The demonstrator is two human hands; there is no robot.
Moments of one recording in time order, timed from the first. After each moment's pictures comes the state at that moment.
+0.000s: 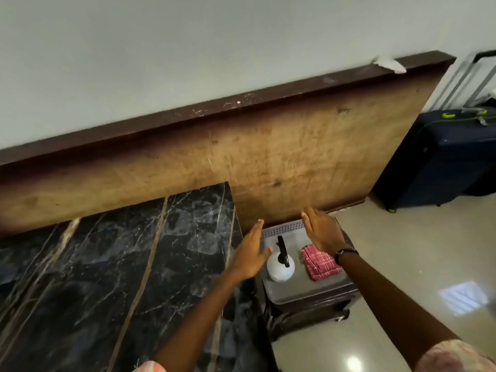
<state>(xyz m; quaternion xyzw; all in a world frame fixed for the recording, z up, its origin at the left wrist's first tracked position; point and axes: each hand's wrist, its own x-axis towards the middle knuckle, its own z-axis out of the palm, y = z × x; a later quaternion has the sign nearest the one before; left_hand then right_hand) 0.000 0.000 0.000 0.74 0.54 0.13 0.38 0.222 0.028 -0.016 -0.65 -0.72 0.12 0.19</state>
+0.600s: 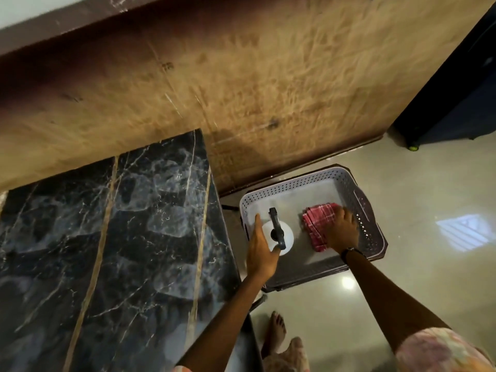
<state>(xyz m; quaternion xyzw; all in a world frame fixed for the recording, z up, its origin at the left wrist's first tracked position) 0.069 0.006 -0.166 0.54 0.69 0.15 0.47 0.278 0.025 -0.224 -0.82 -0.50 0.27 0.01</state>
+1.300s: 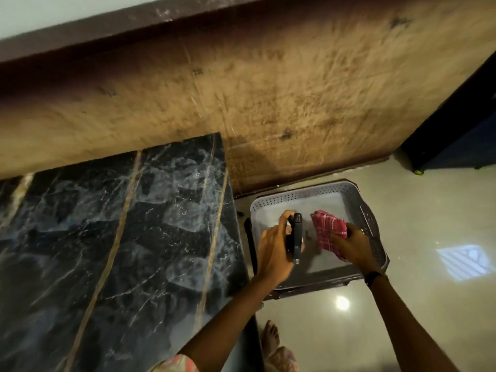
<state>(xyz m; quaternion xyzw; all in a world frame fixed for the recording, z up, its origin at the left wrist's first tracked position) 0.079 0.003 -0.132 0.68 0.59 0.32 0.30 0.282 0.011 -0.170 -0.75 -0.43 0.43 0.24</state>
